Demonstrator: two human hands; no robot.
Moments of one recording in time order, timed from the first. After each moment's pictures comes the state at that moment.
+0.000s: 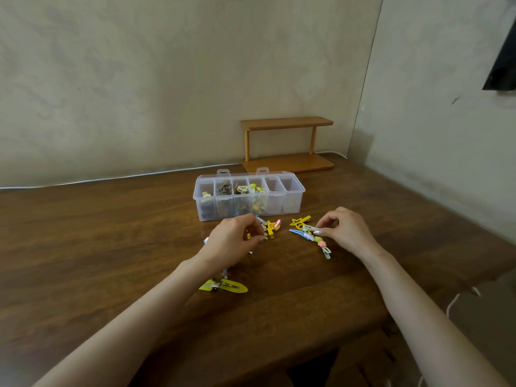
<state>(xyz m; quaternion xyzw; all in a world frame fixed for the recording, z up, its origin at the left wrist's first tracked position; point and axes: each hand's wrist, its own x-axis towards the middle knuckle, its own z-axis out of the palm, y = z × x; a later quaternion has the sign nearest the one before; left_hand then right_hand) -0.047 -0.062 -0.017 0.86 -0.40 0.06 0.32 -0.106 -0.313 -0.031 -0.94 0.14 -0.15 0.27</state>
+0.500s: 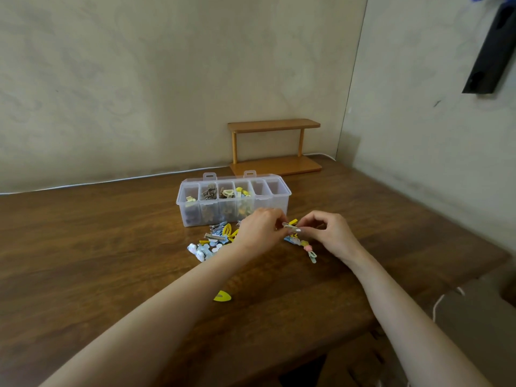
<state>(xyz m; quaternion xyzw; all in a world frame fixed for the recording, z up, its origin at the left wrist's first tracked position) -0.041 -0.148 -0.013 0.88 -0.40 0.08 0.25 -0.118 -0.308 -0.028 -0.86 0.03 -0.18 0.47</state>
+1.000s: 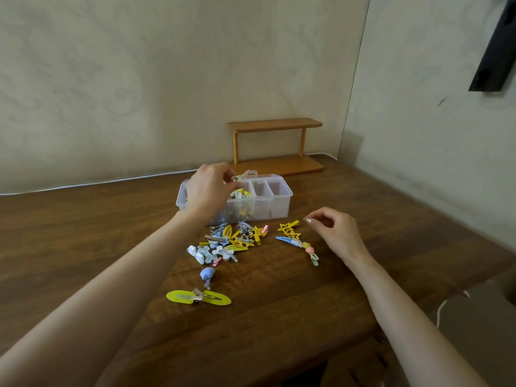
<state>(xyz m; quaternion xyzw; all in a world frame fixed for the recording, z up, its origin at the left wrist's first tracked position) 0.016 -0.095 0.039 0.89 -0.25 0.23 0.29 -0.113 -0.311 -0.032 -0.86 0.10 -0.25 0.42</state>
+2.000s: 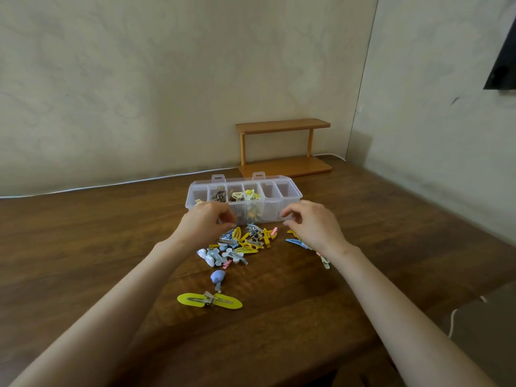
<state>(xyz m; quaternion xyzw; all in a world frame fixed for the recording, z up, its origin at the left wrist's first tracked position) 0.008 -0.049 0.004 0.91 -0.34 0.09 0.21 -0.082 -0.265 -0.011 -0.95 0.02 -0.23 0.20</state>
